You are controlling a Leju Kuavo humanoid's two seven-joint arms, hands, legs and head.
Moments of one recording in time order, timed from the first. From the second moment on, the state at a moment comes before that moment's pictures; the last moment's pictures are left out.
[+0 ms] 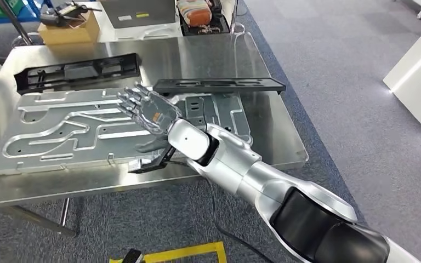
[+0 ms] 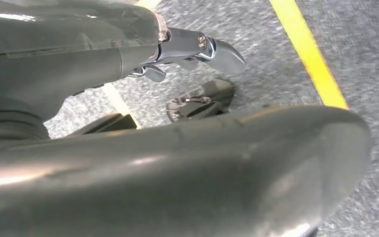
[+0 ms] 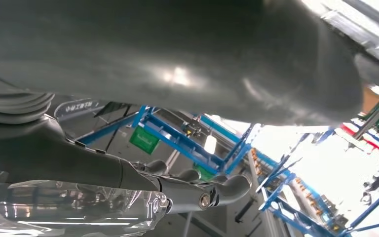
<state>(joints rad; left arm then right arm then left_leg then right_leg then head) -0.16 -0.19 0.67 -0.19 -0.98 -0.21 -0.19 -1.07 0.24 1.02 -0.75 1.45 -0.22 -0.04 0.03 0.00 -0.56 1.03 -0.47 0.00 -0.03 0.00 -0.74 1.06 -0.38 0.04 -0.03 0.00</state>
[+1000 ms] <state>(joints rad) -0.16 -0.19 0.67 -0.20 -0.99 -0.22 -0.19 -1.02 0.26 1.04 -0.73 1.31 -0.24 -0.13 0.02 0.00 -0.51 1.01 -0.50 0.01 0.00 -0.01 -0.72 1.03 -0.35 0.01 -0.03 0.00</state>
